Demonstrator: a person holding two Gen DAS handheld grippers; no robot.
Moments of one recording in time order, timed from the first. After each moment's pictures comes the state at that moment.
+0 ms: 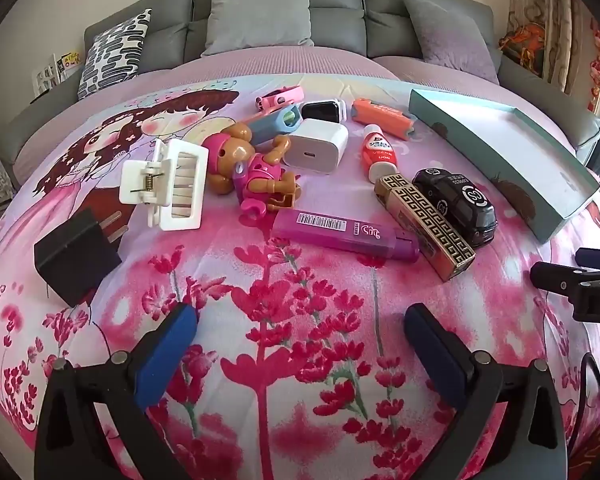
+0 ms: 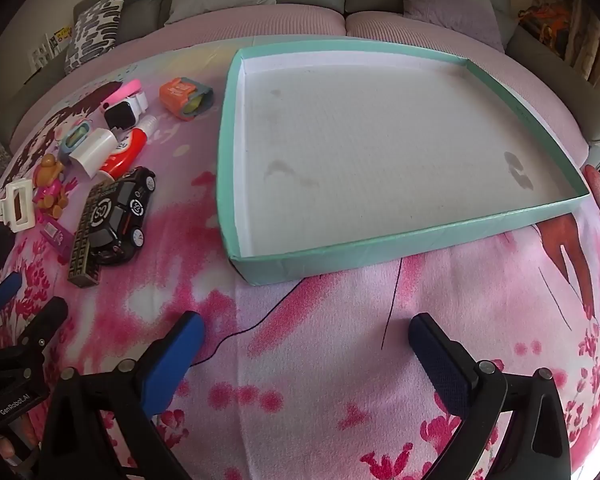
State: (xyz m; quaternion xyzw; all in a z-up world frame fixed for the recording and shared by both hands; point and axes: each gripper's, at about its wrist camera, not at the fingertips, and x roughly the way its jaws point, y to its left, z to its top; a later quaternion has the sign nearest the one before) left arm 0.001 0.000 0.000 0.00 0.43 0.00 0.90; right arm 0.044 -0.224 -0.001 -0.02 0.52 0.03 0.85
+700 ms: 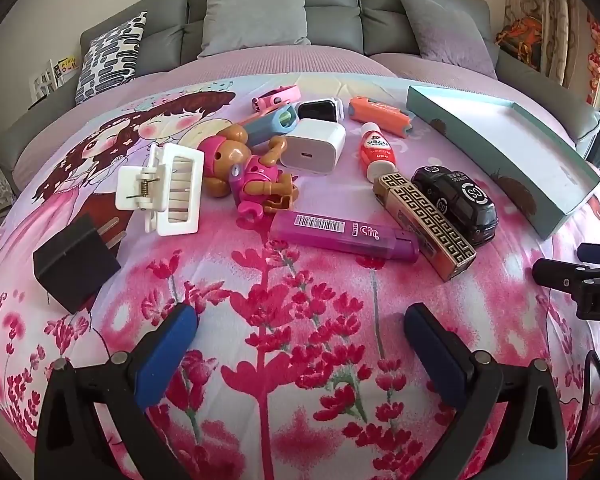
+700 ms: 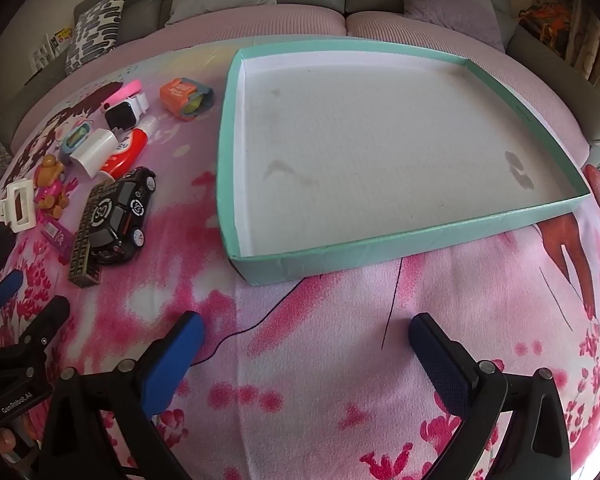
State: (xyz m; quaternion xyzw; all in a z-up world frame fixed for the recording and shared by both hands) left arm 0.004 -0.004 -0.002 0.01 0.42 0.00 0.91; right arm 0.044 -0.224 -0.001 -0.02 0.52 0.03 0.85
